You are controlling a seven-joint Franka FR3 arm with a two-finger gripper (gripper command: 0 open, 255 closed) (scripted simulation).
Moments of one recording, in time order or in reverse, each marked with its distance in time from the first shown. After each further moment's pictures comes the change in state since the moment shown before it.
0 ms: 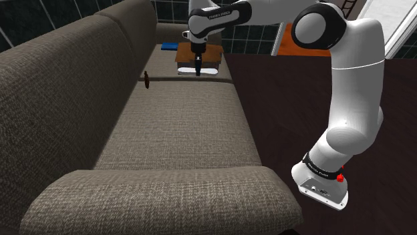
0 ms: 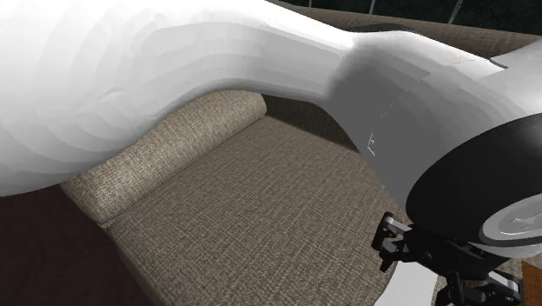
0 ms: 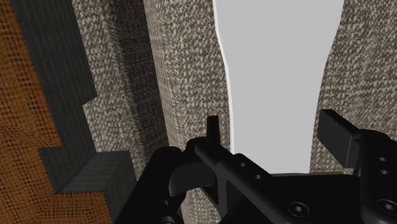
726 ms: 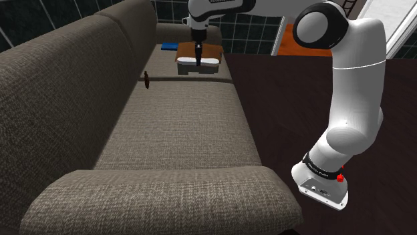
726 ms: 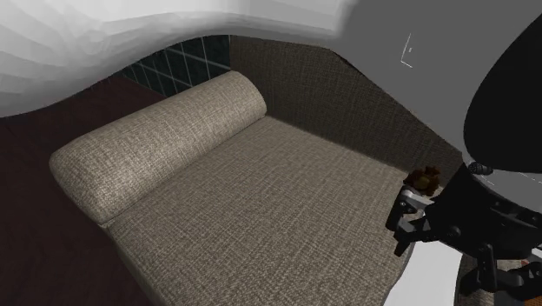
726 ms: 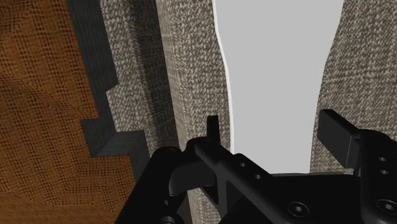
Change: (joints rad) arm 0.002 -0.013 0.002 0.127 0.004 -0.139 -0.008
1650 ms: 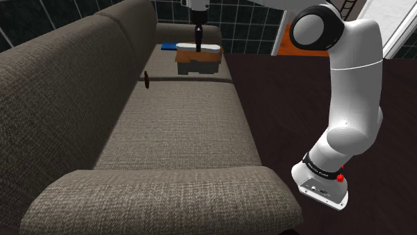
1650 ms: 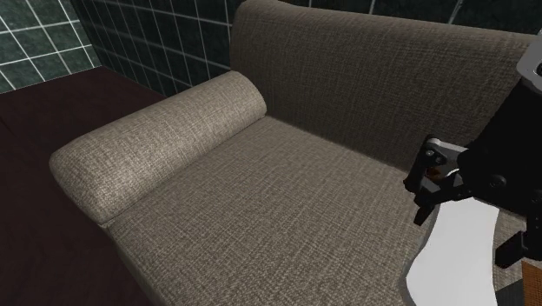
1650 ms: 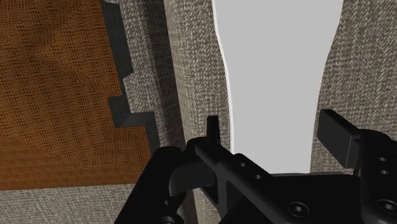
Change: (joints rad) arm 0.015 0.029 0.001 0.233 -0.003 -0.204 0.000
